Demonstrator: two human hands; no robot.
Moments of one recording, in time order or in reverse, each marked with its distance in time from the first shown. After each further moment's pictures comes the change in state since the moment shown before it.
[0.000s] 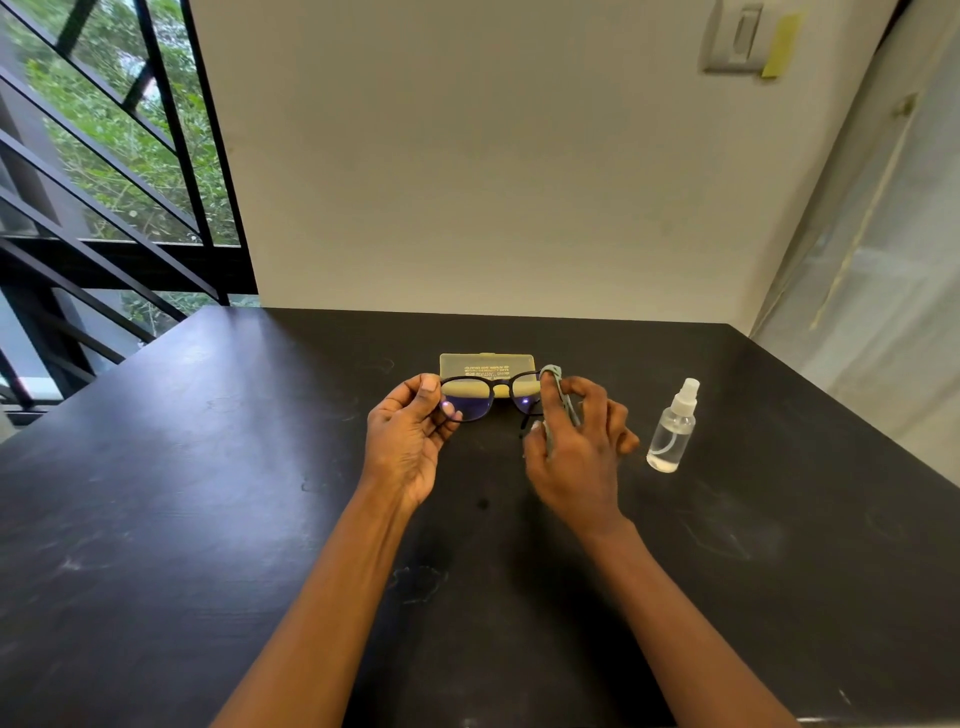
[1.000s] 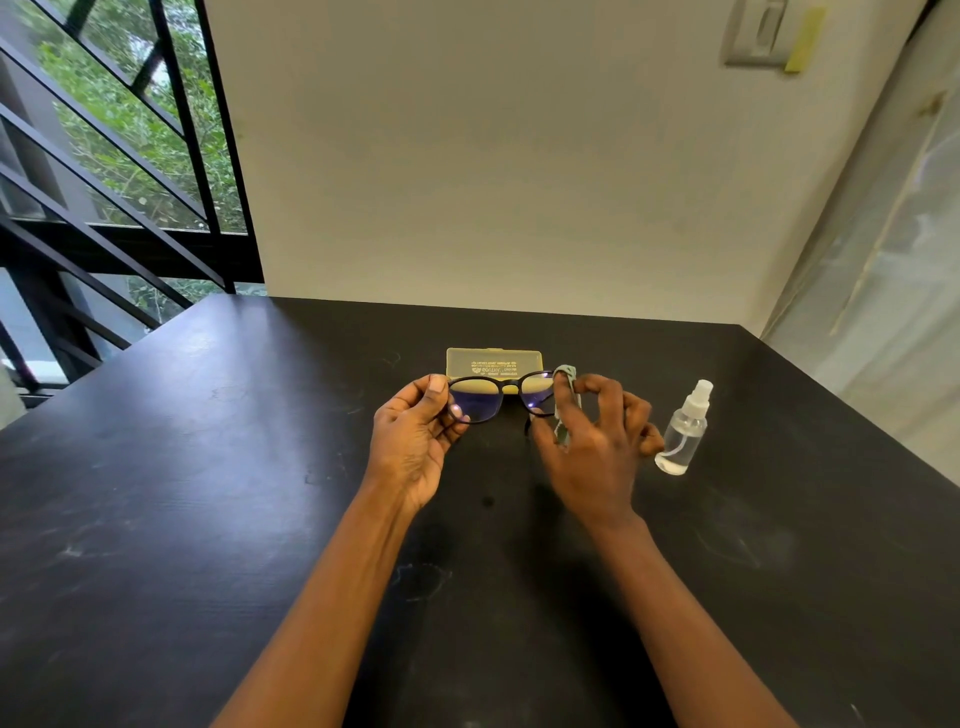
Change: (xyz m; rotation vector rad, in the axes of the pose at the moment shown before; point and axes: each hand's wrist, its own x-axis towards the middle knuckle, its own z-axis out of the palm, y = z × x) left_hand 0.003 -0.005 -0.007 0.010 0.000 -0.029; right_hand 0.006 0.009 0.006 -0.048 0.095 -0.013
